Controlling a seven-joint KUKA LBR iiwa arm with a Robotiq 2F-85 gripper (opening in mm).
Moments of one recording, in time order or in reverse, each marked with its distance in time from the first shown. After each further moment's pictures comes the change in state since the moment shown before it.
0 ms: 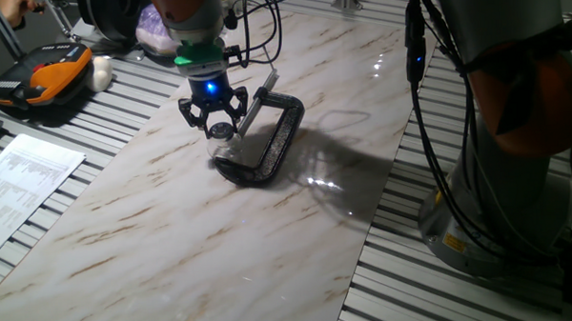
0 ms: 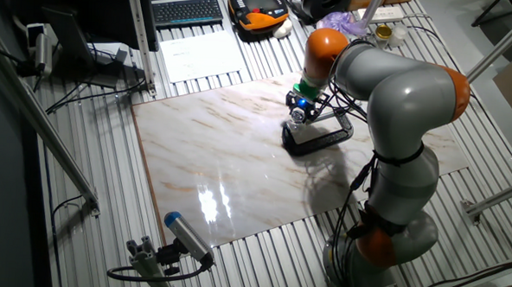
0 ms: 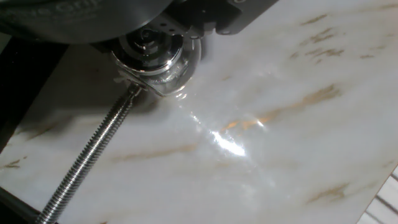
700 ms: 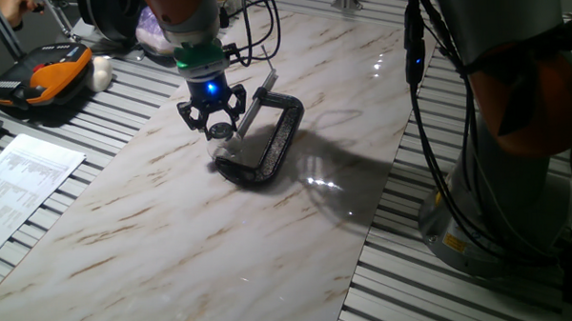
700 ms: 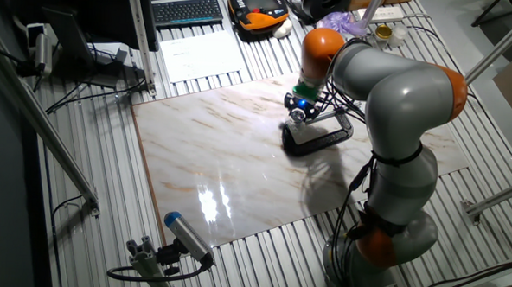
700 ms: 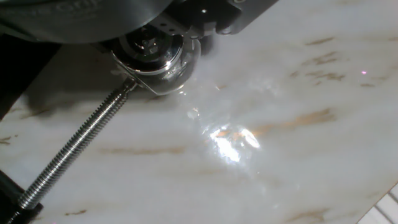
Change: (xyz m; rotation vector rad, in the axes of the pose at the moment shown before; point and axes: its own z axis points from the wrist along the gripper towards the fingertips) arm 0.001 0.002 -0.001 0.023 -0.020 -0.165
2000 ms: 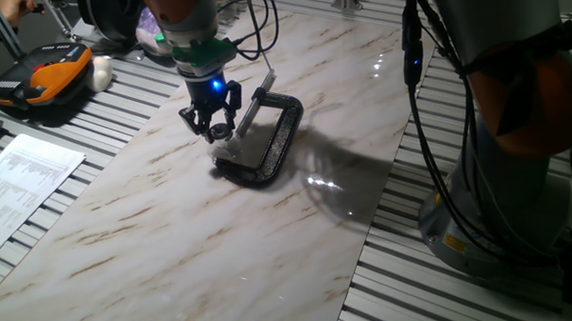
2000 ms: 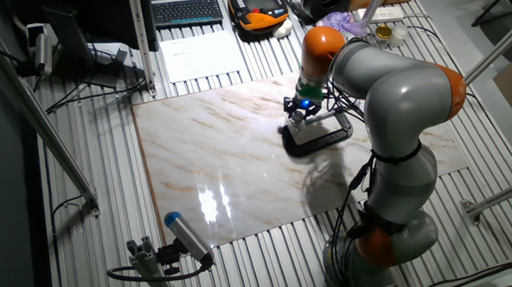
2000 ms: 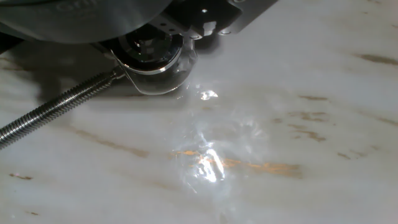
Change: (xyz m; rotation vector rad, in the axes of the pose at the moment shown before) arm 0.000 0.002 0.001 -0.010 0.030 -0.325
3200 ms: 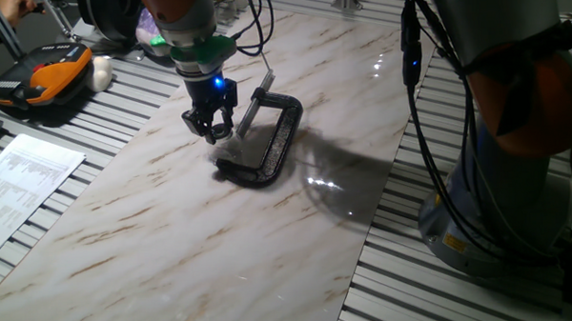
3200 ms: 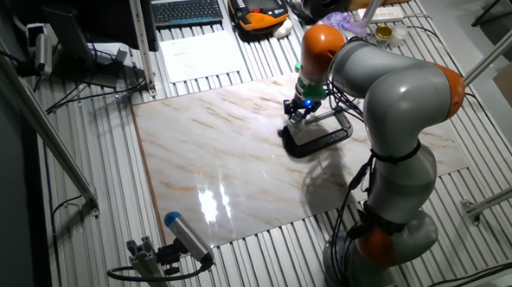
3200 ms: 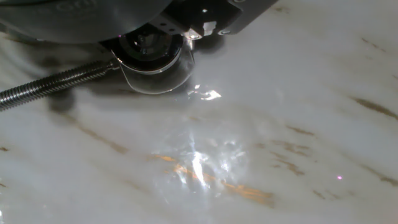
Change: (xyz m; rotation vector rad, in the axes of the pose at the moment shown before) arm 0.001 0.000 -0.001 0.000 0.010 -0.230
